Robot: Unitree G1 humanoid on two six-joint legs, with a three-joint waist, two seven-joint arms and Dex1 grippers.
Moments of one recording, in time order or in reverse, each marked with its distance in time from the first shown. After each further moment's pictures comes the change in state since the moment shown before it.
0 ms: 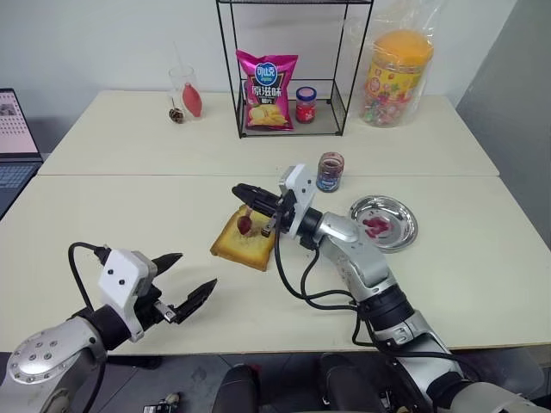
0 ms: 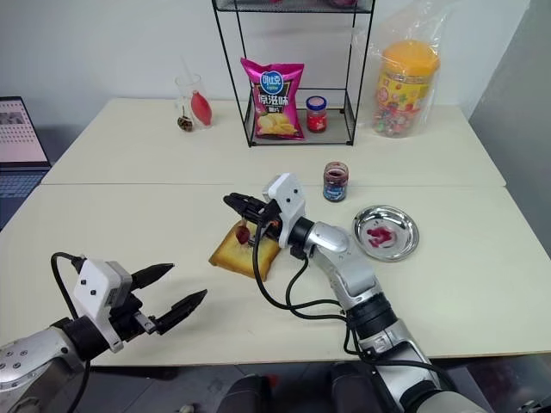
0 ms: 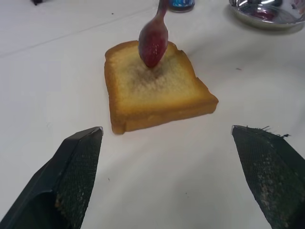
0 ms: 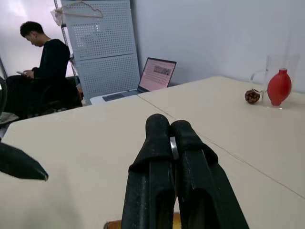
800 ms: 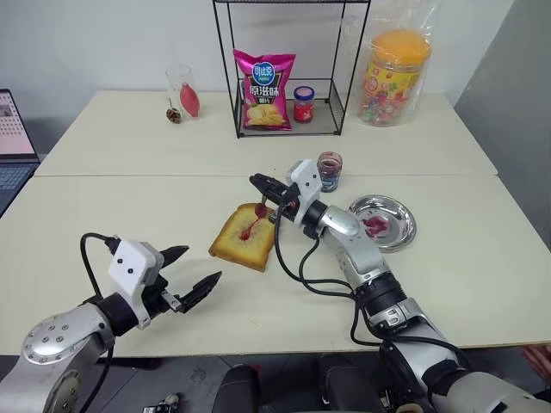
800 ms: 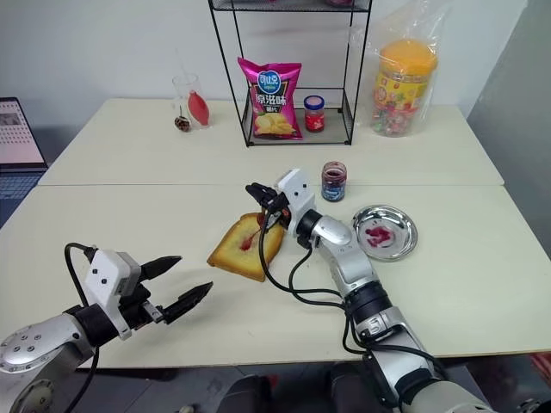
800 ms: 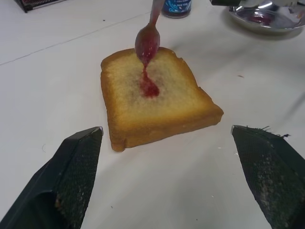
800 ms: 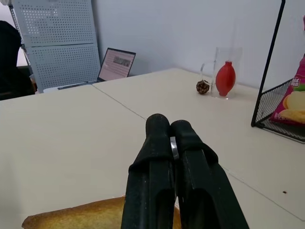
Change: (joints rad) left arm -0.079 0.031 -0.062 0.087 0.004 -0.034 -0.006; right arm -0.096 0.019 -0.093 0.236 -0.098 -0.172 -0.049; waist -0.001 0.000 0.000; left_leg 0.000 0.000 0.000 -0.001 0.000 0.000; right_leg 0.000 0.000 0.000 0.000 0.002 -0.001
